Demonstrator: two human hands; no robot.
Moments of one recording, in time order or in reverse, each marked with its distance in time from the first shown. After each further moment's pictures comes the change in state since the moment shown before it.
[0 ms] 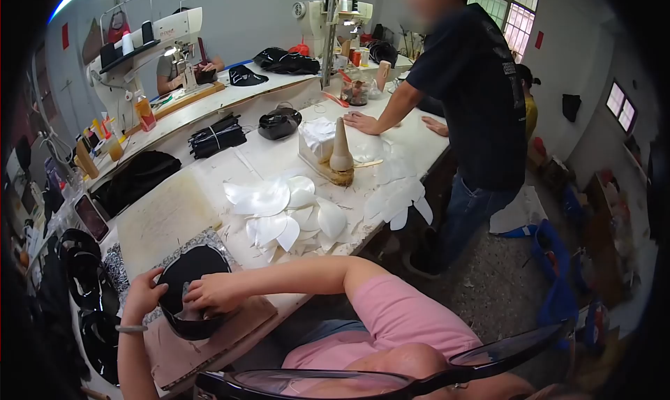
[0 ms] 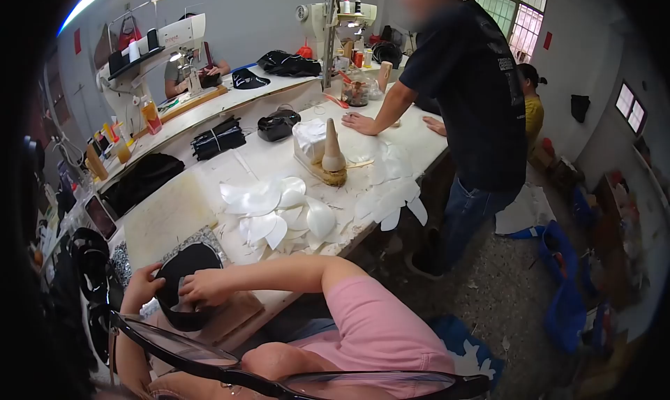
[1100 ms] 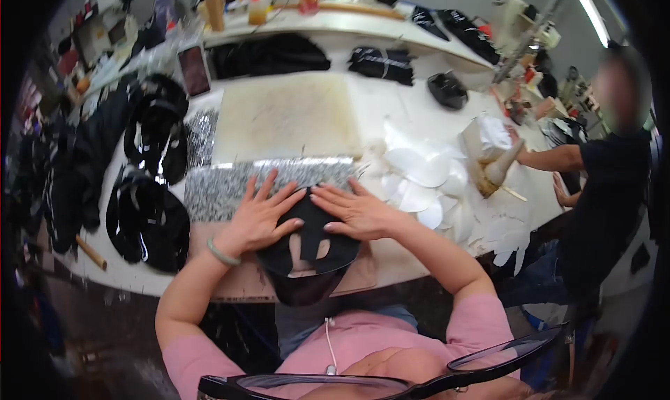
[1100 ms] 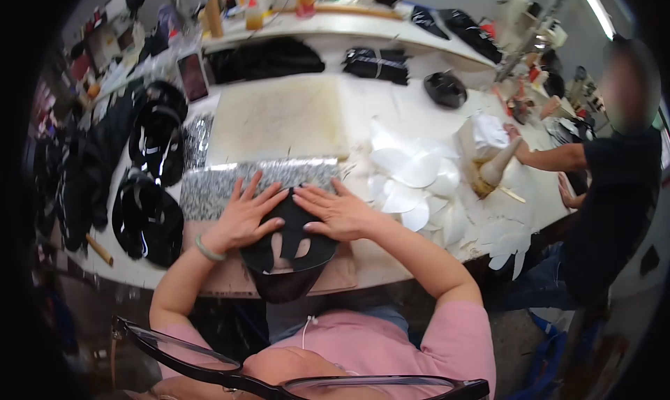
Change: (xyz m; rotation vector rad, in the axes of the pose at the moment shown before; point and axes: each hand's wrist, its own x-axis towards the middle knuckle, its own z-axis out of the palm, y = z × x) left_hand -0.003 -0.010 0.075 0.360 0.118 0.367; right_hand -0.033 0.033 -0.034 -0.138 -0.345 0.451
